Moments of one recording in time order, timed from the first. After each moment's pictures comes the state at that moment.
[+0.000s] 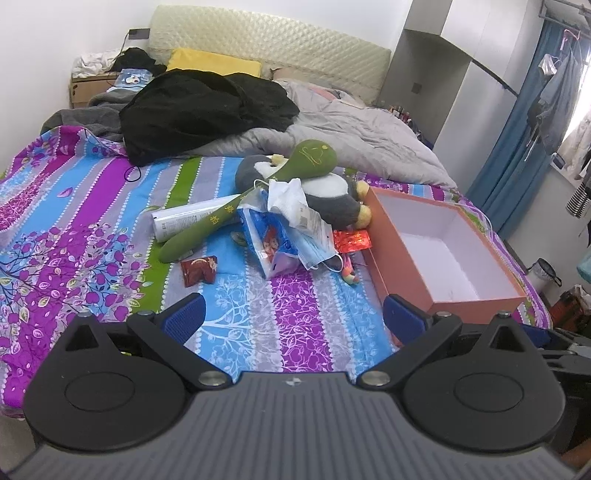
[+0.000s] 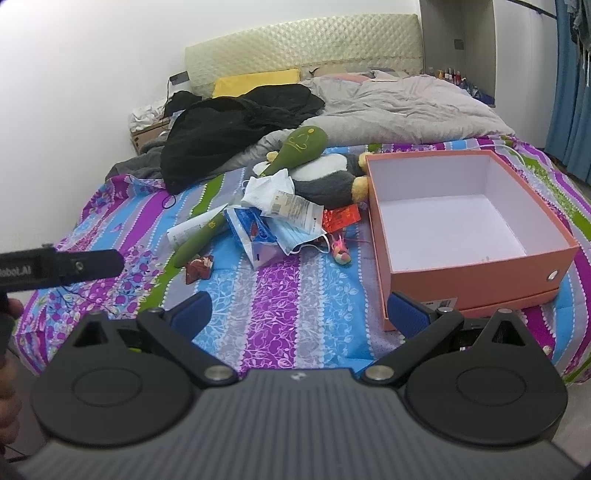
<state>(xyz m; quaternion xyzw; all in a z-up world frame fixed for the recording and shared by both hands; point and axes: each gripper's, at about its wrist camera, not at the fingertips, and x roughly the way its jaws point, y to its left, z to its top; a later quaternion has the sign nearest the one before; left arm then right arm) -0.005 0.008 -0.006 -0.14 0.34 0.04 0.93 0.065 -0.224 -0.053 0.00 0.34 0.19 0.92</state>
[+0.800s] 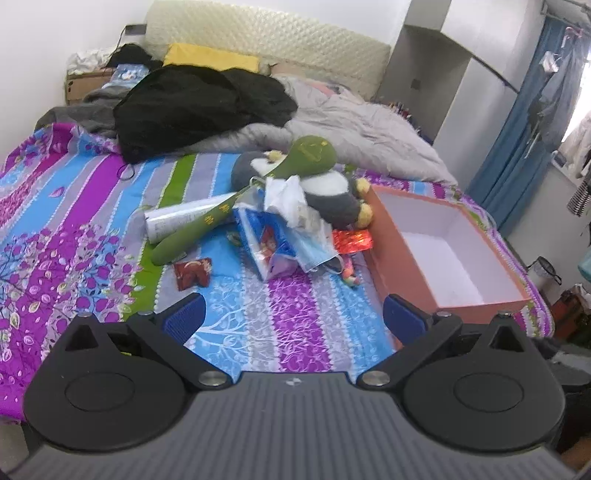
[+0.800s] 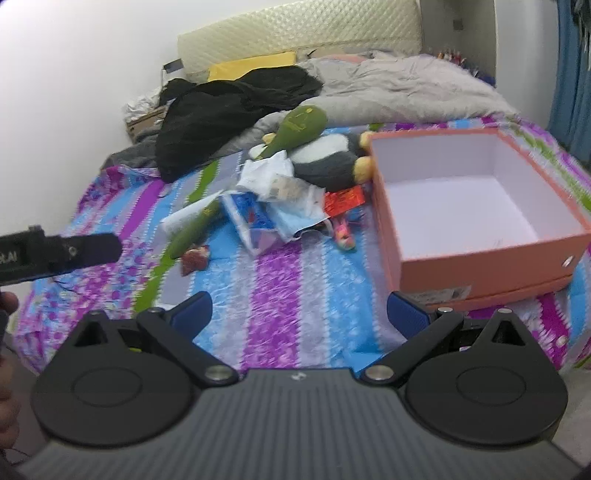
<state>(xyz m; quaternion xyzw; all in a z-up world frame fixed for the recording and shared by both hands) 0.025 0.012 -0.022 -0.14 0.35 0.04 0.93 0.085 -0.210 -0.069 -0.01 0.35 0.18 0.92</state>
